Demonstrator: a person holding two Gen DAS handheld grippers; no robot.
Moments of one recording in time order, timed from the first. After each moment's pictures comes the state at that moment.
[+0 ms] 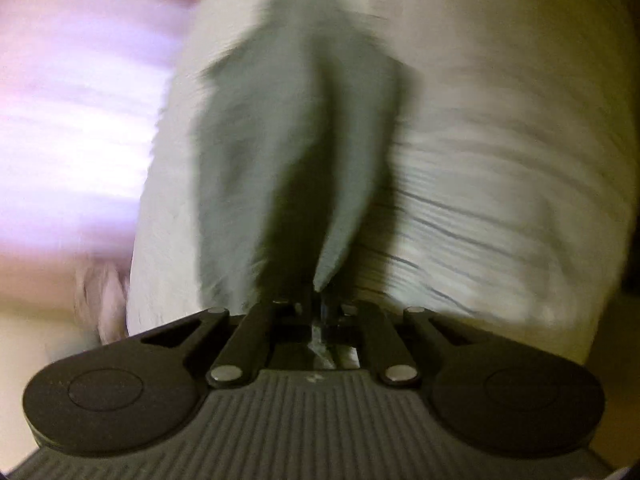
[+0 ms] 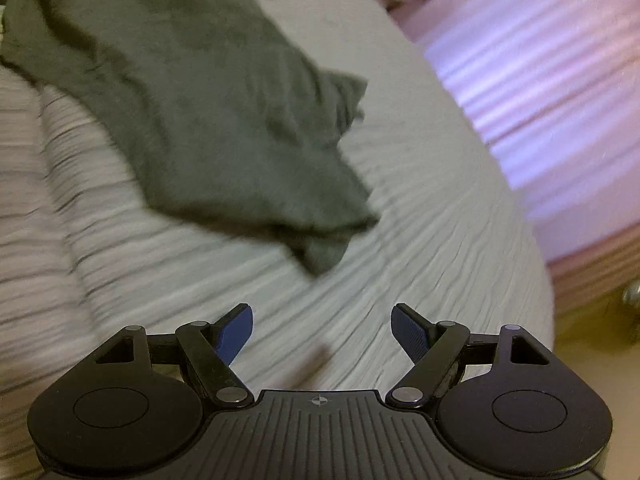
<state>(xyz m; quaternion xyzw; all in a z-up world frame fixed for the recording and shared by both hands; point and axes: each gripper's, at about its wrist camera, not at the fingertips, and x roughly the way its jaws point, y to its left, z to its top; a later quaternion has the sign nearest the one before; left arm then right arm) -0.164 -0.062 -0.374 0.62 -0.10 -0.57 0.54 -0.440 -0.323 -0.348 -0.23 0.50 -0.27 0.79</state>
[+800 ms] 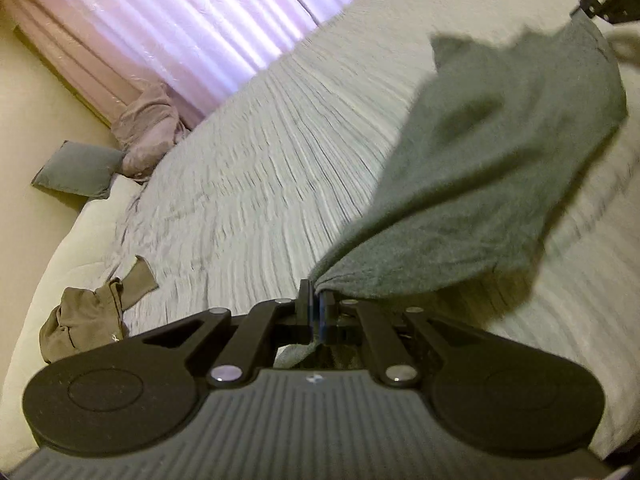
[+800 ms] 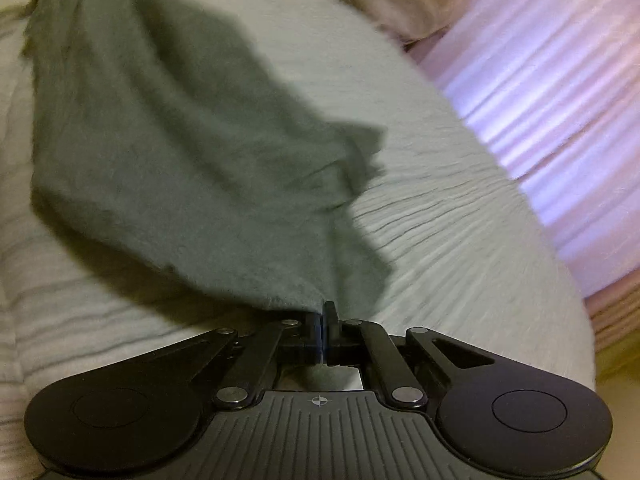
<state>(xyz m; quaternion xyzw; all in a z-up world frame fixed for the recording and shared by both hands) -0.070 -0.113 -0.282 0.45 0.08 -0.52 0.72 -0.402 -0.371 -0.343 -0.19 0.43 -0.25 0.85</state>
